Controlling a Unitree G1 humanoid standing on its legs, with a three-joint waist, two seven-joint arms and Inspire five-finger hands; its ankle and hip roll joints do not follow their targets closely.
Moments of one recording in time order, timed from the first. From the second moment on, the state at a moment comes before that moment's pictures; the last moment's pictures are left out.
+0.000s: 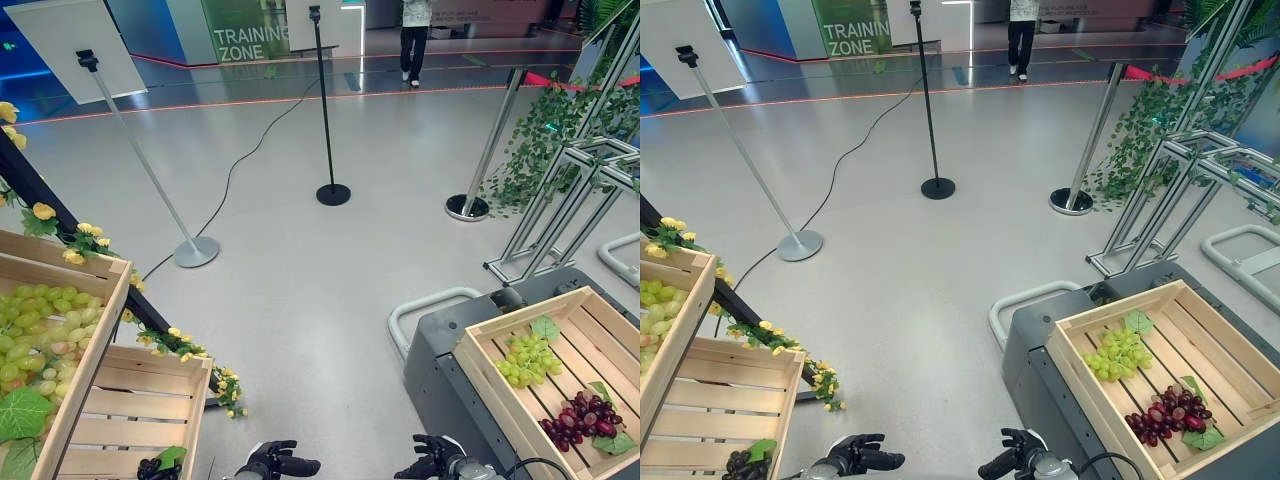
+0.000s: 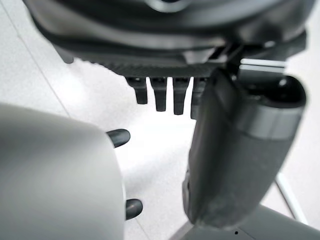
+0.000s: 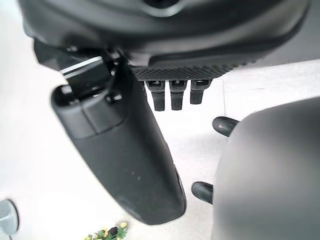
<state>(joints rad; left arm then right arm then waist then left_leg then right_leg) -0.05 0.17 -0.42 1.22 -0.28 0.00 0.07 -0.08 -0.19 0.41 1.23 0.17 -0.05 0.05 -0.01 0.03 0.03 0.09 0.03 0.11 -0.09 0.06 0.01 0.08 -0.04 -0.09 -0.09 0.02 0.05</state>
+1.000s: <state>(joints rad) 0.03 0.22 -0.35 1.10 -0.23 0.03 0.06 0.01 -0.52 0.06 0.31 0.35 -0.29 -0.07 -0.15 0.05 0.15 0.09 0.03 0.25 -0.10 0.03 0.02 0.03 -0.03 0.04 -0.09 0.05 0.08</state>
